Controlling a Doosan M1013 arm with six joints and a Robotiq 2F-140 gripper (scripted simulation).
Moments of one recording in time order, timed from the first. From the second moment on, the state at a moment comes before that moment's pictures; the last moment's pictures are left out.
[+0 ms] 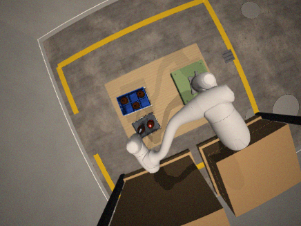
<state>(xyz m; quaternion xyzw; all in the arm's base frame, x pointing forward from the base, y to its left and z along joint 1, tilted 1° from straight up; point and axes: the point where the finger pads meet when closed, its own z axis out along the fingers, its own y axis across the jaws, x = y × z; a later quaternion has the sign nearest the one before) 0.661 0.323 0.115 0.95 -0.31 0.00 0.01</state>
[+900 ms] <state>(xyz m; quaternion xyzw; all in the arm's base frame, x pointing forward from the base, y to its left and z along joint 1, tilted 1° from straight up) 0.662 0.323 0.128 0.95 -0.31 0.00 0.01</state>
